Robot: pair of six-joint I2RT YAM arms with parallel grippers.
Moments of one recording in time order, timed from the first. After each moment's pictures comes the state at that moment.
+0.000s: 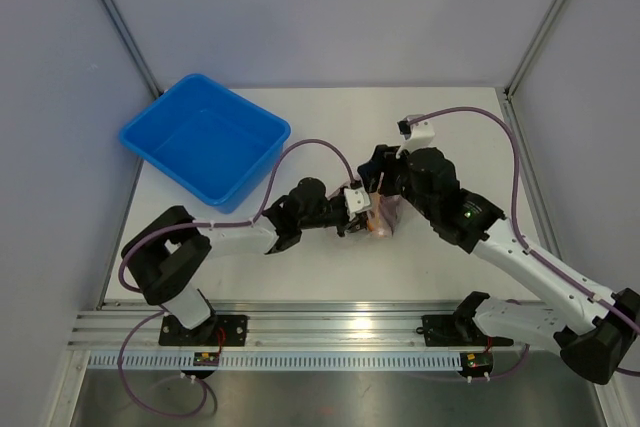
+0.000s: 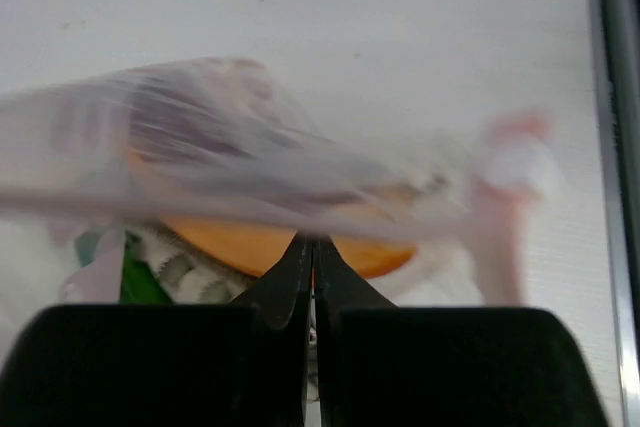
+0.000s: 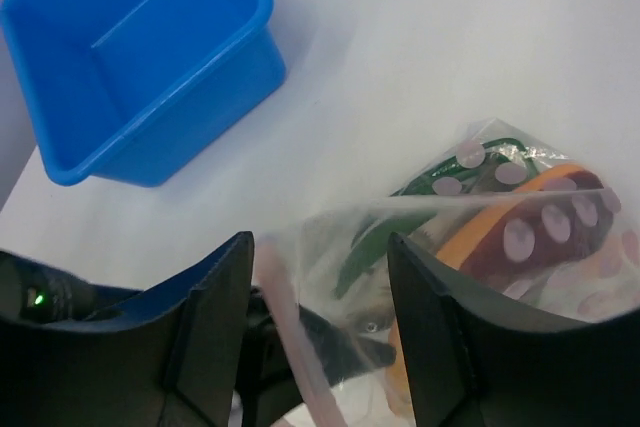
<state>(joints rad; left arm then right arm) -0.92 1.61 0.77 0.57 0.44 0.25 0.75 1.05 1.00 -0.28 0.26 0.44</state>
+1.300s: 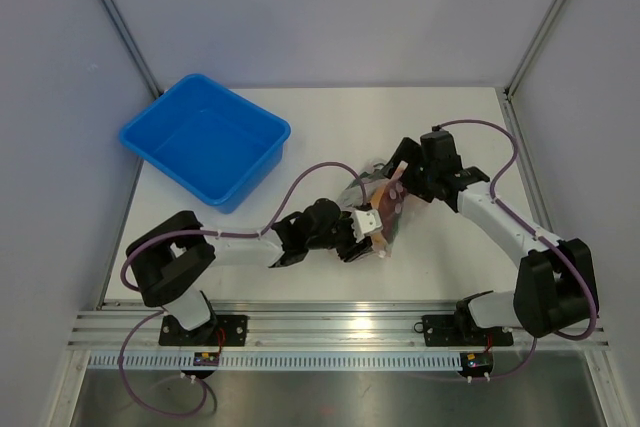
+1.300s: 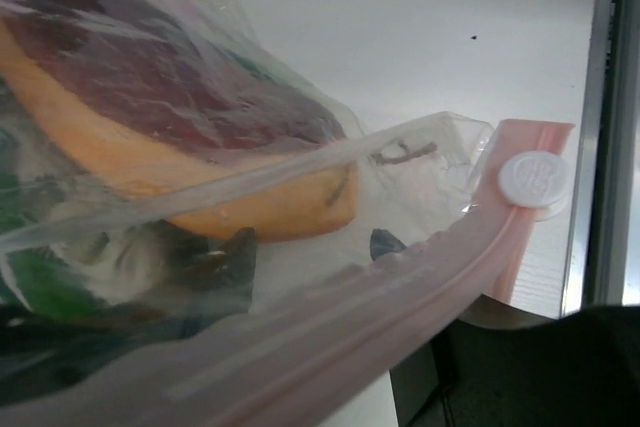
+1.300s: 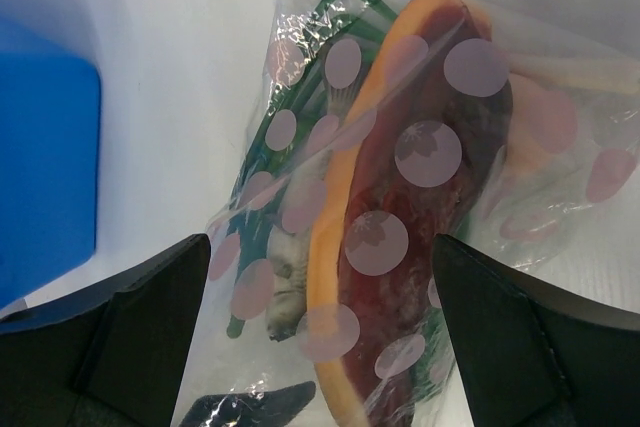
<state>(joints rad) -1.02 1.62 0.74 0.41 0.27 0.18 0.33 1.35 0.93 -0.34 -0.03 0.79</state>
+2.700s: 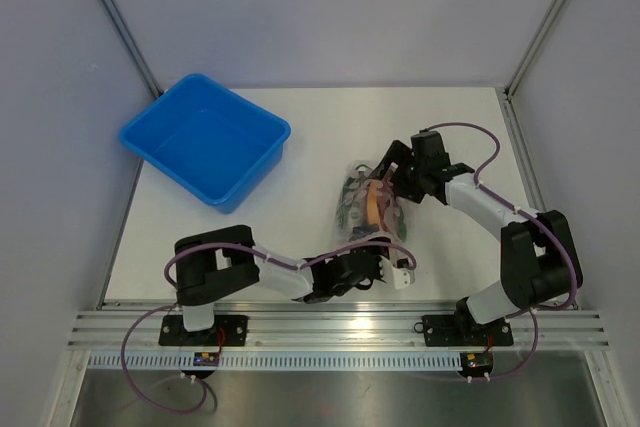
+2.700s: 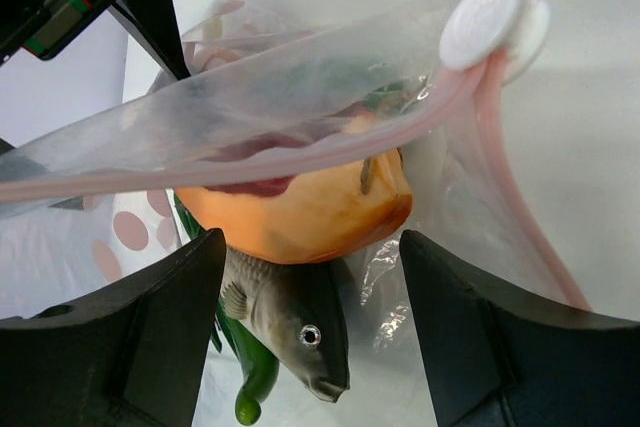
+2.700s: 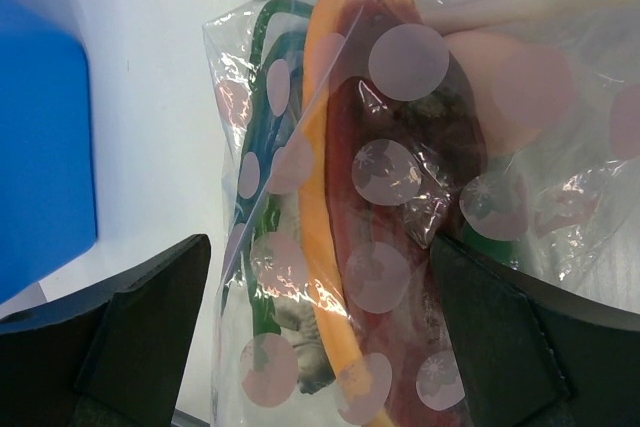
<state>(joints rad) -1.34 1.83 0.78 0.63 -0.44 0.74 0.33 1.51 0.94 -0.25 -0.13 0.81</state>
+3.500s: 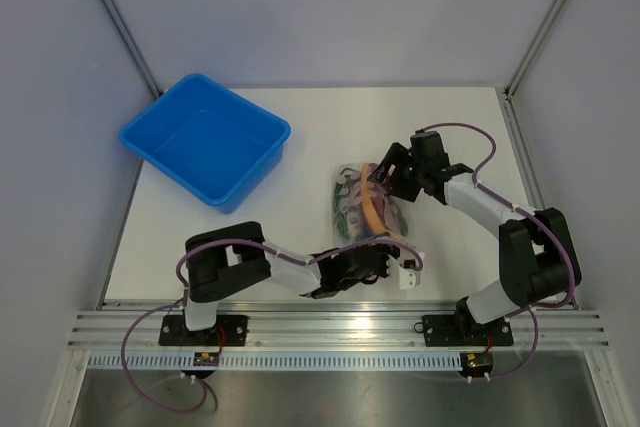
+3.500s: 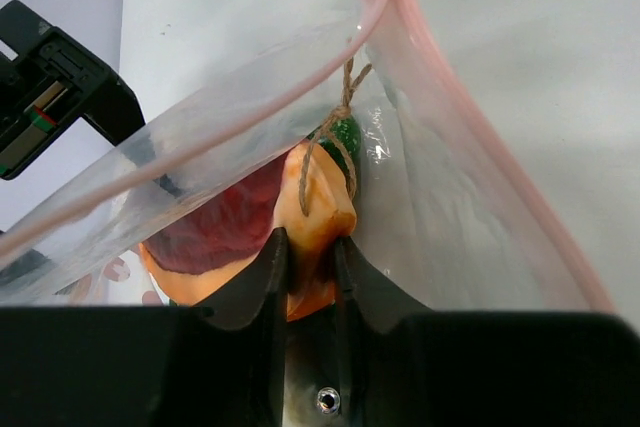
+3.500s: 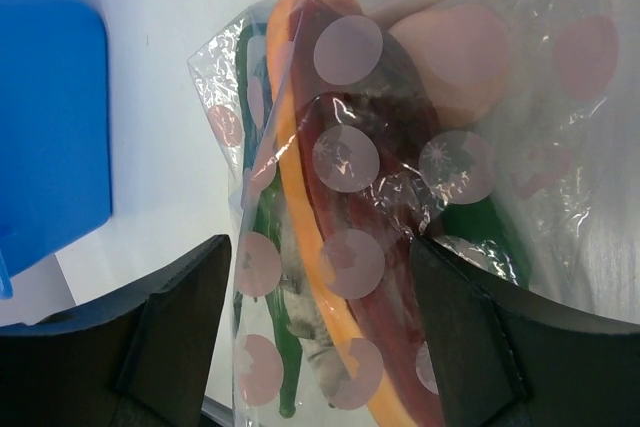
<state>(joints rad) -1.31 1.90 0.84 0.65 -0.32 0.81 0.33 1.52 0.93 -0.22 -0.20 0.81</state>
